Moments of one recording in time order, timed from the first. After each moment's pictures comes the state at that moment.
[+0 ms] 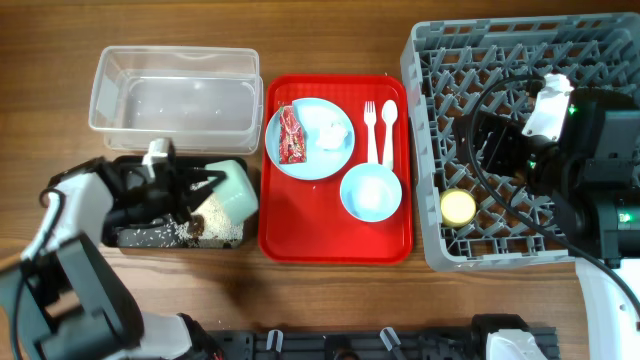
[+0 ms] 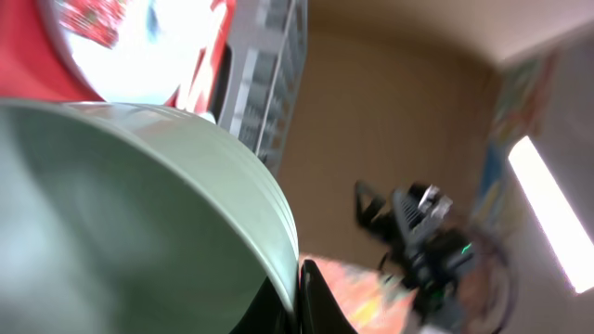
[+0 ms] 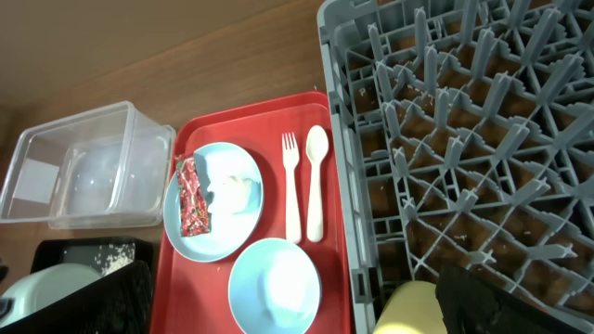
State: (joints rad) left arm 0.41 1.63 0.89 -1.21 1.42 0.21; right arm 0.00 1.08 1.28 -0.96 -0.26 0.29
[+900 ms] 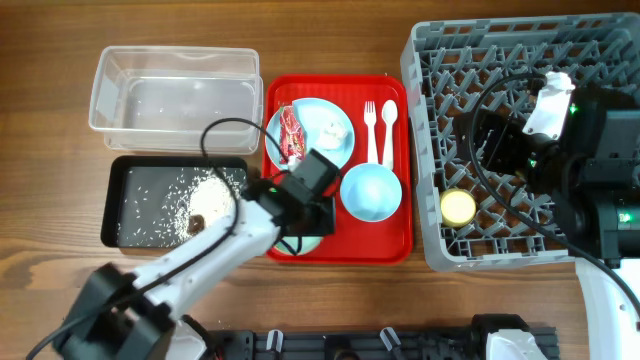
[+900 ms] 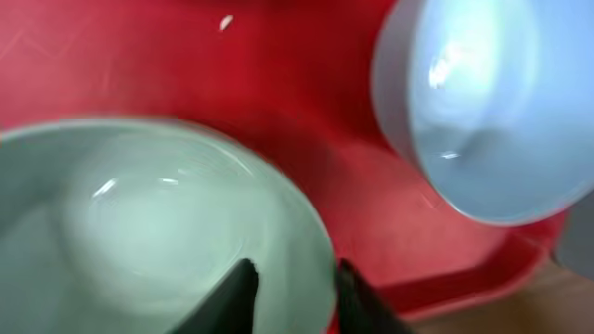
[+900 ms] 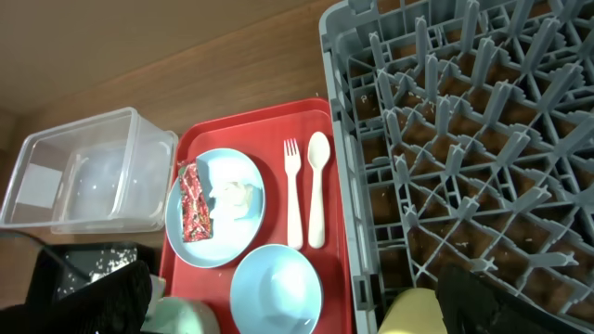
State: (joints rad) left arm -0.74 1.54 0.92 -0.65 0.07 -0.71; right arm 0.00 1.08 1.28 -0.95 -0.26 0.29
